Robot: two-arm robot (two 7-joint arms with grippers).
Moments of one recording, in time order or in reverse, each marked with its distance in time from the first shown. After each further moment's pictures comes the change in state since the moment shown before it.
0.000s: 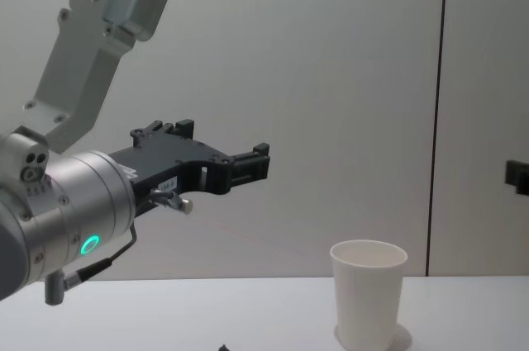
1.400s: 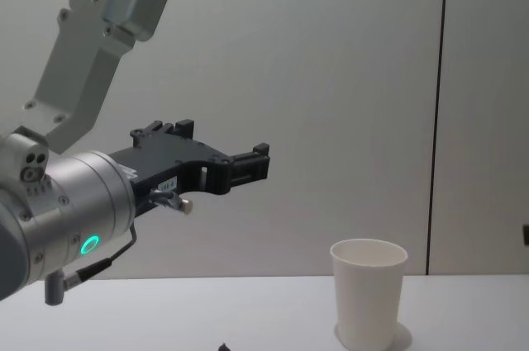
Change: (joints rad) left arm 0.000 0.000 0.000 0.000 0.000 0.000 0.000; right arm 0.142 -0.014 0.019 0.147 -0.023 0.275 0.014
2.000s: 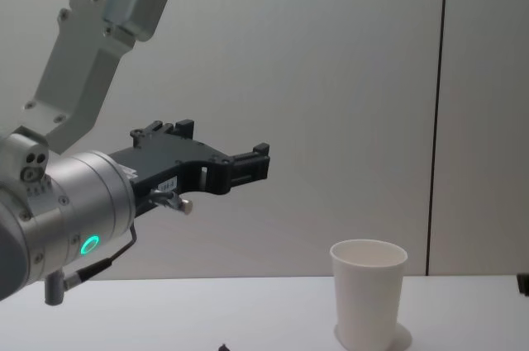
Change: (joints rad) left arm 0.000 0.000 0.000 0.000 0.000 0.000 0.000; right arm 0.054 -0.045 -0.023 0.083 -0.019 0.136 -0.030
